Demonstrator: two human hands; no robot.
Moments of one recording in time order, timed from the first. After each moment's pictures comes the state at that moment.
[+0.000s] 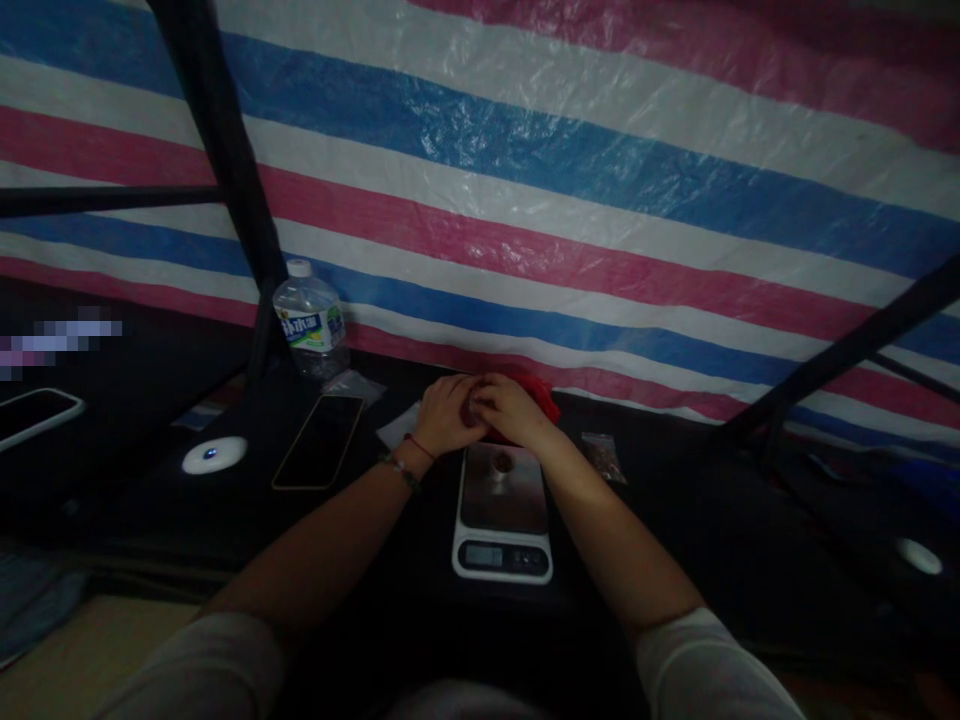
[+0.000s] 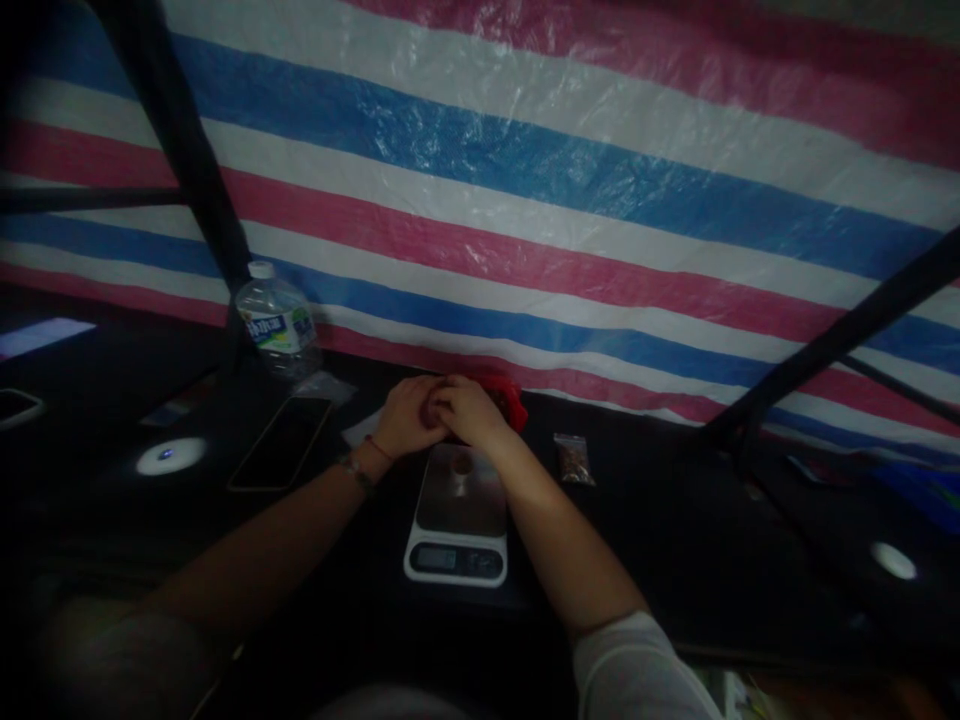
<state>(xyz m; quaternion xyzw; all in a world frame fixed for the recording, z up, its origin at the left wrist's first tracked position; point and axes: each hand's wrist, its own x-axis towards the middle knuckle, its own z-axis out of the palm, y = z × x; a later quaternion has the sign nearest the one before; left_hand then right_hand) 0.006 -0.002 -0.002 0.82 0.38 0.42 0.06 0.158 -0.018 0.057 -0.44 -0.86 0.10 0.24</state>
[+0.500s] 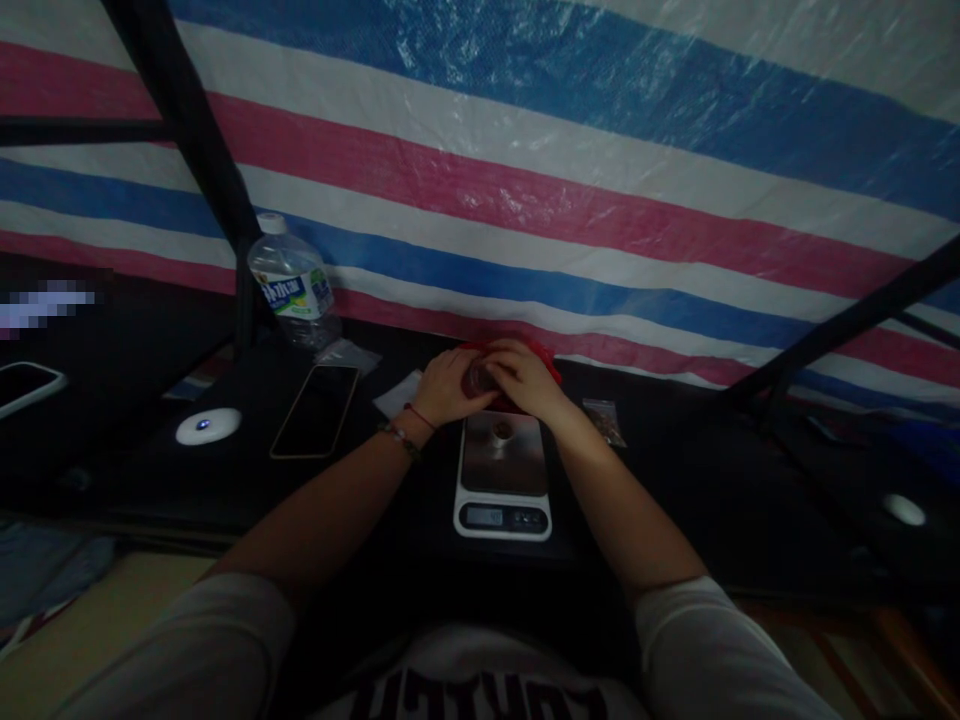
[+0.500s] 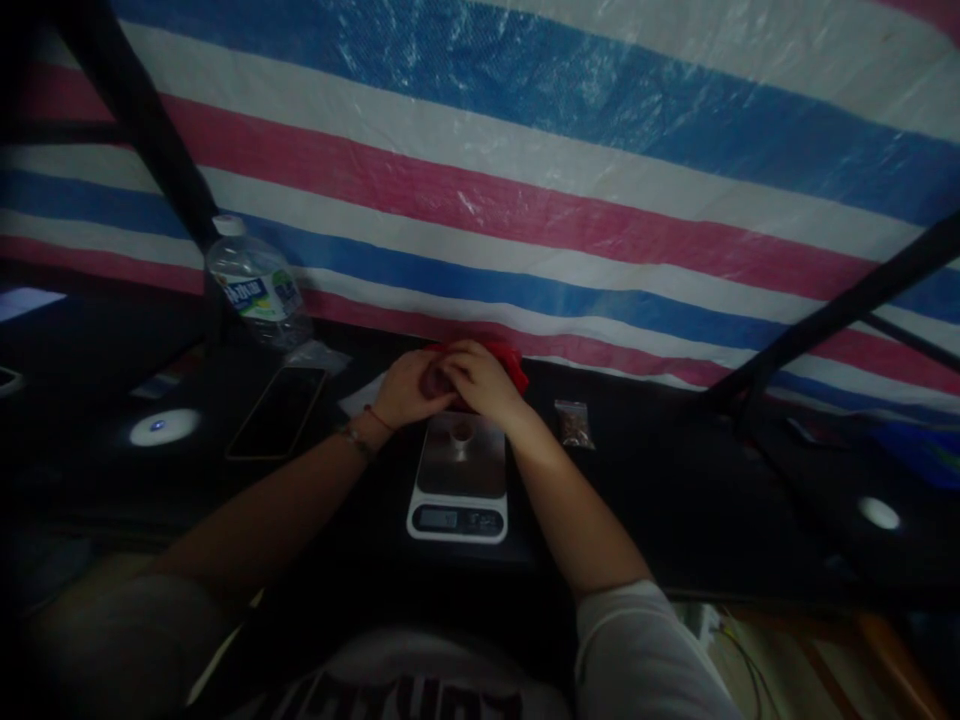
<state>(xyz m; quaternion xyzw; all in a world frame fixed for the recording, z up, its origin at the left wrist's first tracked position) 0.009 -0.001 -0.003 0.83 0.38 0.39 0.07 0.184 -0.026 0.051 -0.43 -0.83 0.11 0.32</state>
